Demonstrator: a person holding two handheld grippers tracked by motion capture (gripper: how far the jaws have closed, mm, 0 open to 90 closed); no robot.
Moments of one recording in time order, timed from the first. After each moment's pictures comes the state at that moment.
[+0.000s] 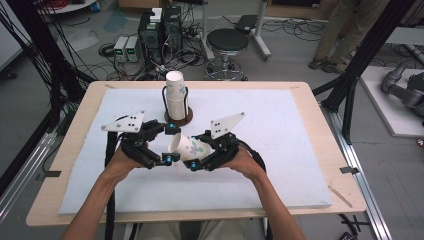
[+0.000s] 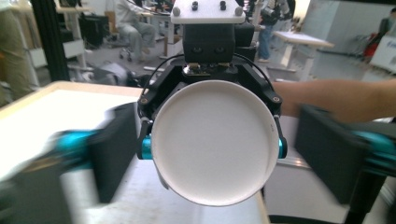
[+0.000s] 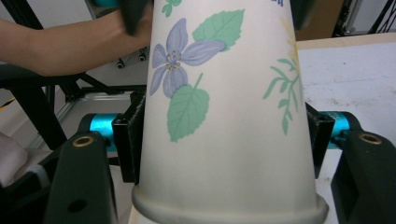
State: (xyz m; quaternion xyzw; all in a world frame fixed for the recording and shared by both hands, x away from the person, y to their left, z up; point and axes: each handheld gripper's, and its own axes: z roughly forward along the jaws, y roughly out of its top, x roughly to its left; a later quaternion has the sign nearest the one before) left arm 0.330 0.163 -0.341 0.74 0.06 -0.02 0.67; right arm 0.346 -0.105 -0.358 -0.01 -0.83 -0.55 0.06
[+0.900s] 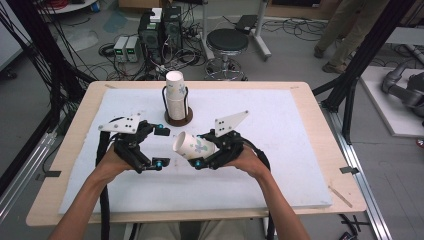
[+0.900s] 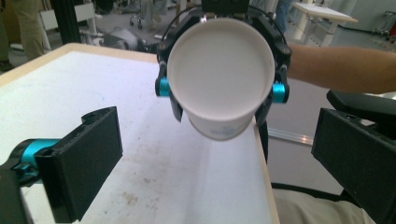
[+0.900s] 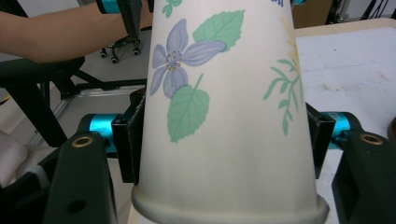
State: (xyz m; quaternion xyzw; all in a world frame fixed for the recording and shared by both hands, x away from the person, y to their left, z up) left arm 0.328 0.182 -0.344 0.78 0.09 -0.01 0.61; right arm 0.347 -0.116 -0.353 -0.03 -0.84 -0.54 0.05
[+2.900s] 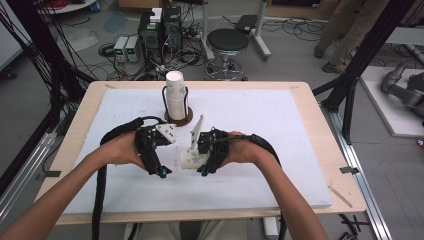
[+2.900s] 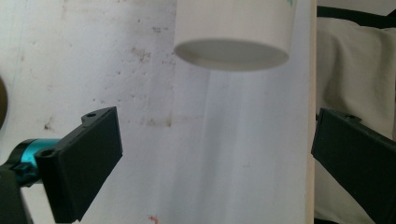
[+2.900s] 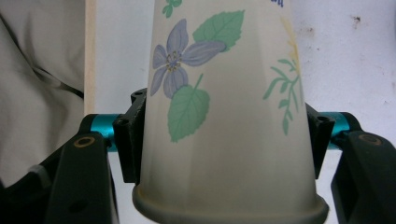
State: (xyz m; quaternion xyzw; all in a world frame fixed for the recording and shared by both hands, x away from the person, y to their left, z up) left arm 0.346 0.127 -0.332 0.97 0.06 0.00 0.23; right arm 0.346 -0.072 -0.338 0.02 -0.98 -0.18 -0.02
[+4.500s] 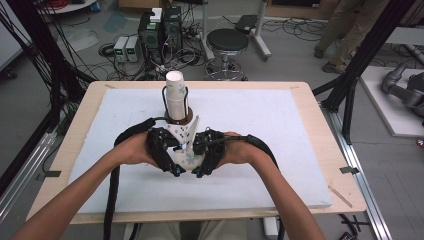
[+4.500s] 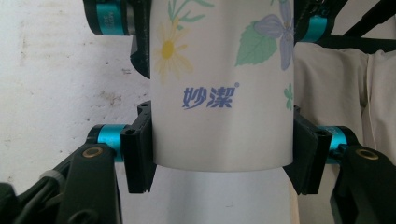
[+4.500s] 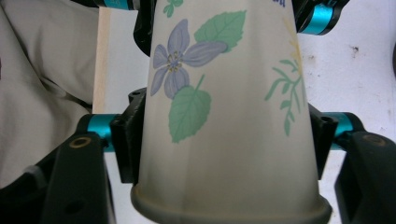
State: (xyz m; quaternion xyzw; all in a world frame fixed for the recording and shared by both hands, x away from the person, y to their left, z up) left arm 0.348 0.103 -0.338 0.96 0.03 -0.05 0.27; right arm 0.340 -0.062 -0.333 0.04 -0.98 -0.20 -0.02
